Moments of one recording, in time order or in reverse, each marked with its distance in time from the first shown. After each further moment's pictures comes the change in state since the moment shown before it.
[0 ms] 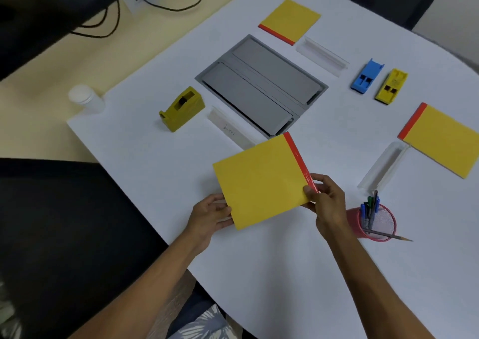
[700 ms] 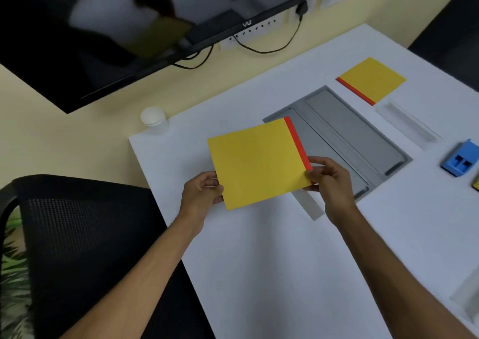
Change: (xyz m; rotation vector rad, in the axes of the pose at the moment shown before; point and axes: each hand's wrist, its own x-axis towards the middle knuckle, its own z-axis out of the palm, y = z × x) left_hand 0.076 0.162 -0.120 0.007 0.318 0.355; right_hand 0.105 -0.085 0.224 -0.232 -0.285 -0.268
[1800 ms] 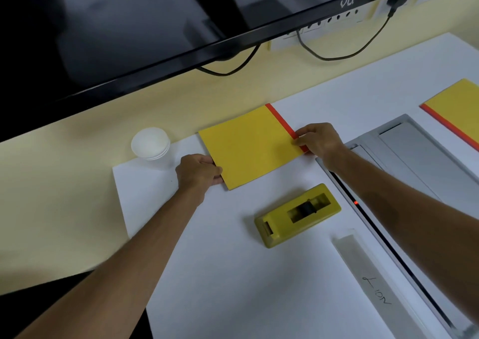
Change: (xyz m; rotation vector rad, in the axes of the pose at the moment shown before) left_hand 0.302 0.009 -0.044 0.112 0.275 -0.076; right_hand 0.317 0.002 0.199 -0.503 -0.133 0.083
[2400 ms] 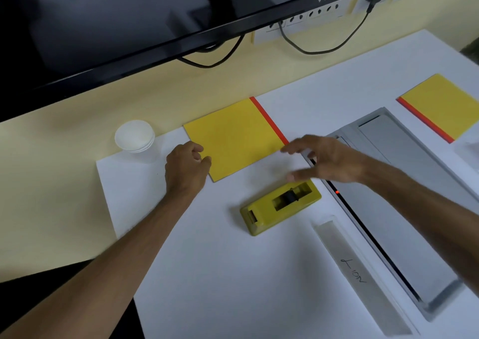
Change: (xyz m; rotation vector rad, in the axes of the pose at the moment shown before) left_hand -0.021 -0.004 -0.001 0.523 0.098 0.419; right_hand -0.093 -0.002 -0.063 -0.586 -0.472 -0.394
